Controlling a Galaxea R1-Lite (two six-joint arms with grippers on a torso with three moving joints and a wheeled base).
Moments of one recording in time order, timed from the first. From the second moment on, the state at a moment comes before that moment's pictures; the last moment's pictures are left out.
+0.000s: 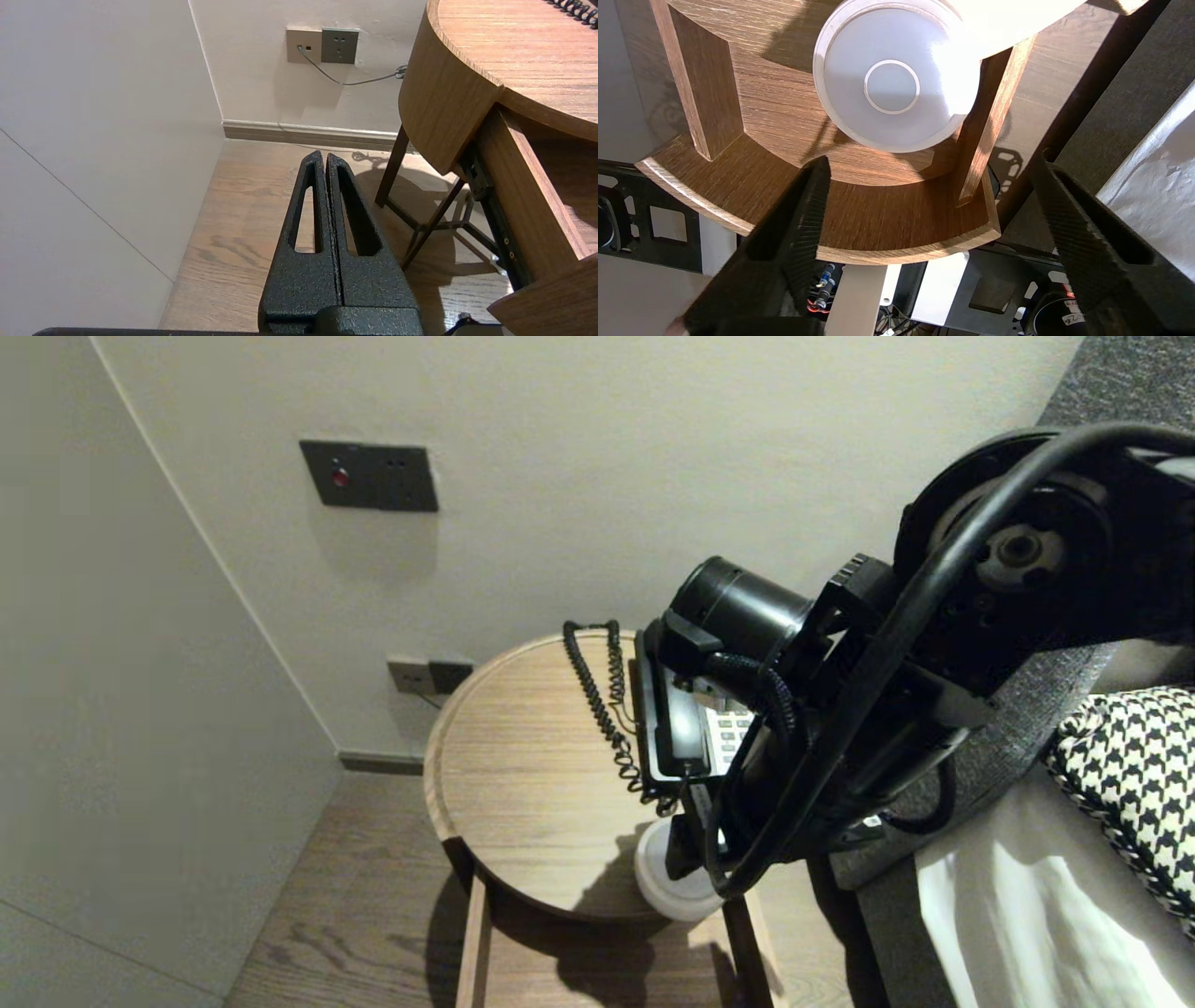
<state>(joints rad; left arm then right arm) 0.00 0.00 0.00 -0.01 0.01 0.02 0.85 1.92 -1.91 1.20 -0.10 0.64</state>
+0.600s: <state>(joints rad) 0.00 0.00 0.00 -0.01 0.01 0.02 0.88 1.96 -1.91 1.17 -0.10 0.63</state>
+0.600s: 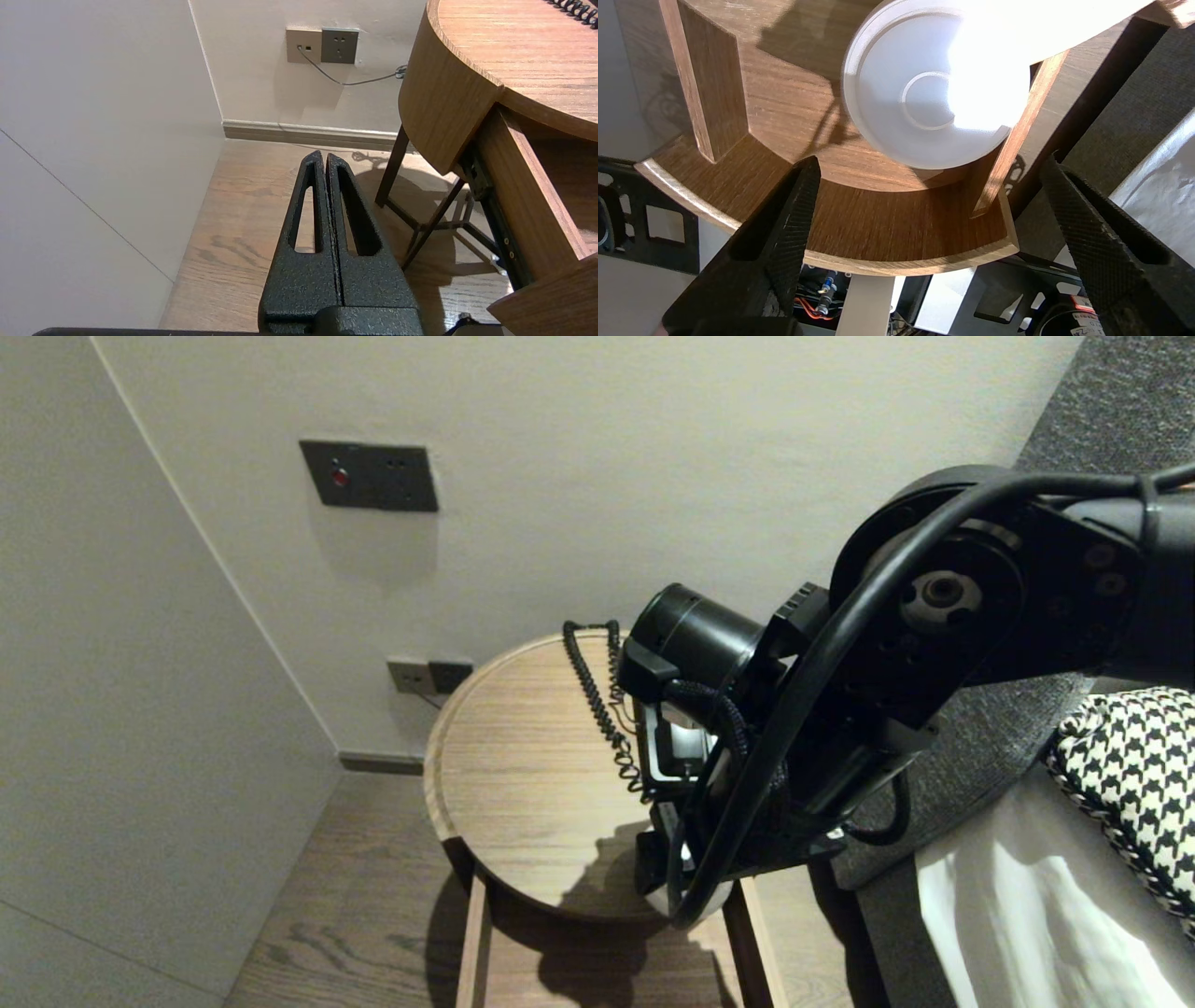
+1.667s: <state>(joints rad) 0.00 0.00 0.00 -0.01 0.01 0.02 0.88 2.00 -1.91 1.14 -0.11 0.62</state>
